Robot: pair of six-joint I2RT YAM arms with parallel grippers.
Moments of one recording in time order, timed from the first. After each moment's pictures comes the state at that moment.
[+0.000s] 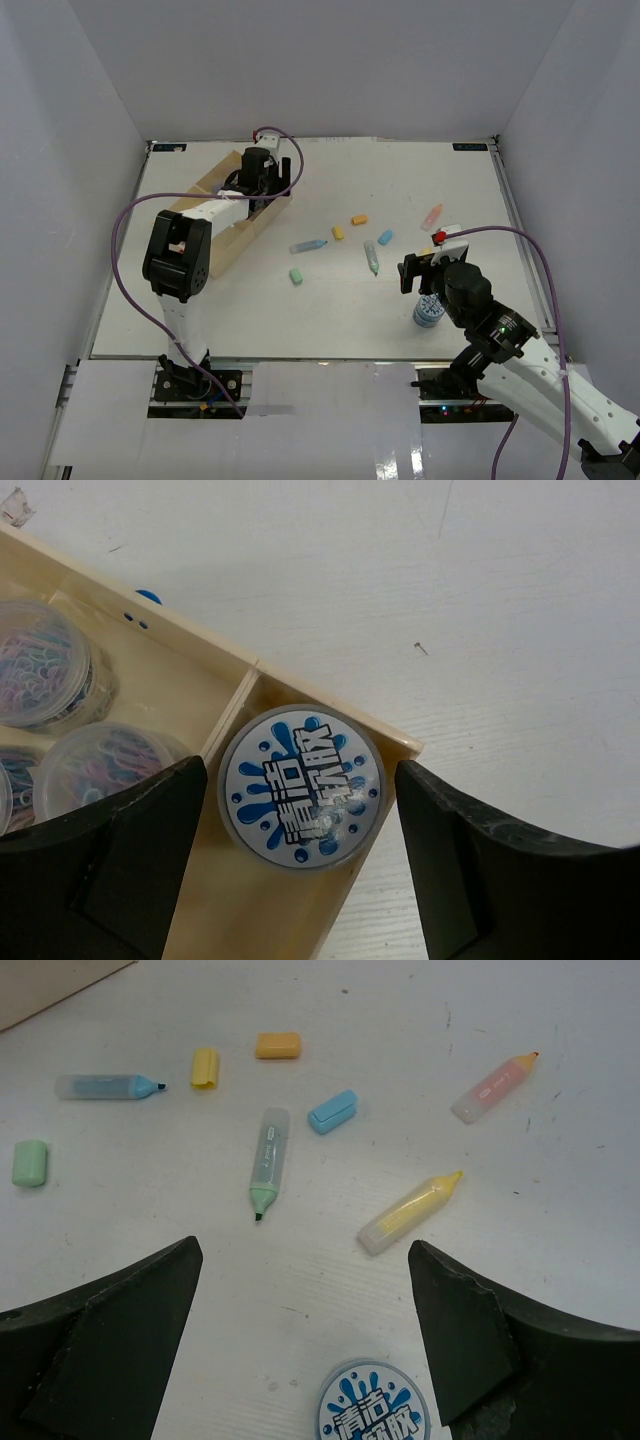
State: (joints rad) left arm -0.32 1.98 1.37 0.09 -0.13 -0.10; right arm 0.76 0.51 0.51 -0.35 0.41 0.18
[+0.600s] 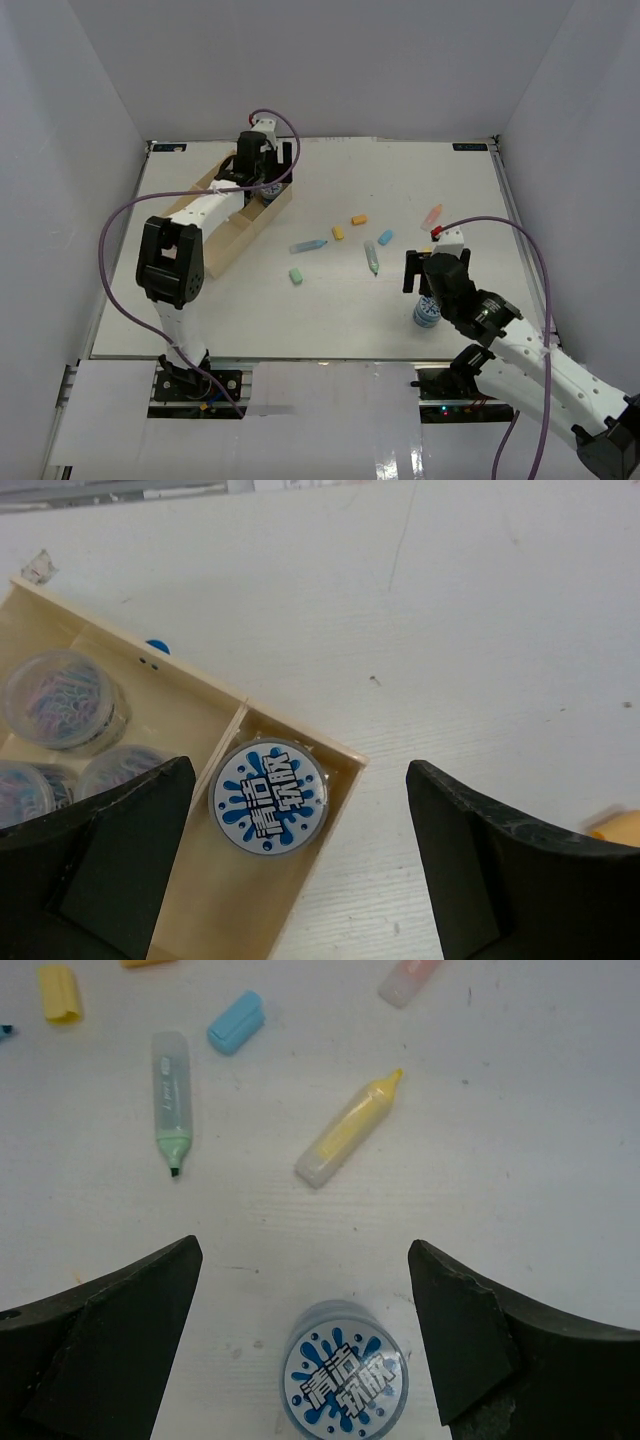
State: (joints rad) left arm -0.32 1.93 1.46 -0.02 -0.10 -0.12; right arm 0.74 0.65 0.53 -0.48 0.54 0.34
